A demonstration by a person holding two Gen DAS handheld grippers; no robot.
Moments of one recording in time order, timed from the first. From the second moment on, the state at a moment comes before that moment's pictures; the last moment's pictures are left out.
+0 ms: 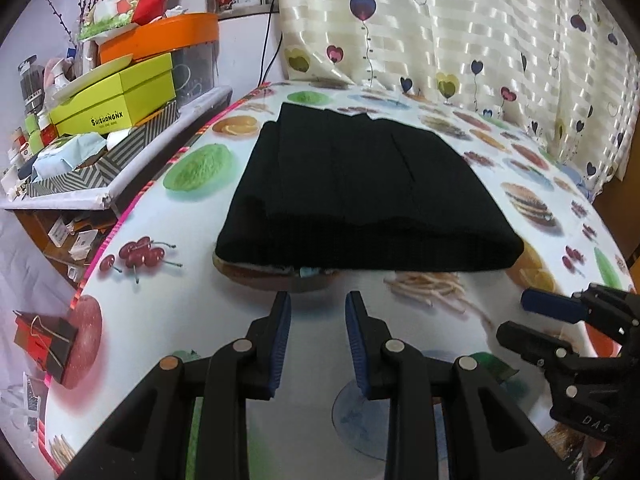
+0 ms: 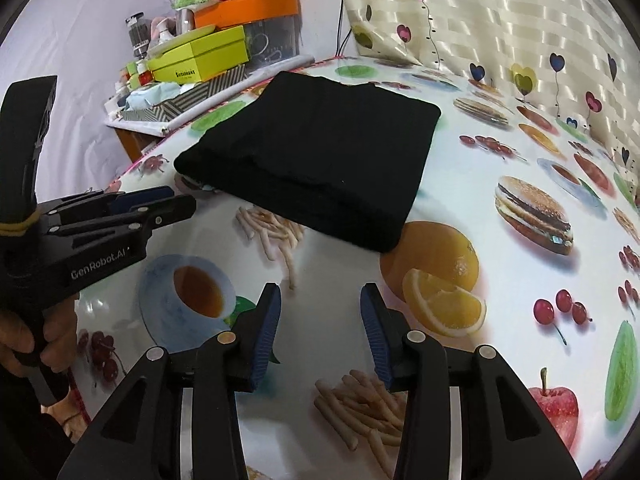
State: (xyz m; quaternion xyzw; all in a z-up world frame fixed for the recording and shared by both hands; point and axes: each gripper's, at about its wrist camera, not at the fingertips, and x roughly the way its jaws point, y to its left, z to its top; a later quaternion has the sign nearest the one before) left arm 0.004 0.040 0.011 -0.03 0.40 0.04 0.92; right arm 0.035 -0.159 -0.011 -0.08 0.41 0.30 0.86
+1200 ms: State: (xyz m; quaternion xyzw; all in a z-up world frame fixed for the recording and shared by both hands) left arm 0.004 0.039 0.003 -0.02 0.40 0.06 0.91; right arm 0.035 -0.151 -0.014 -0.12 0.40 0.28 0.86
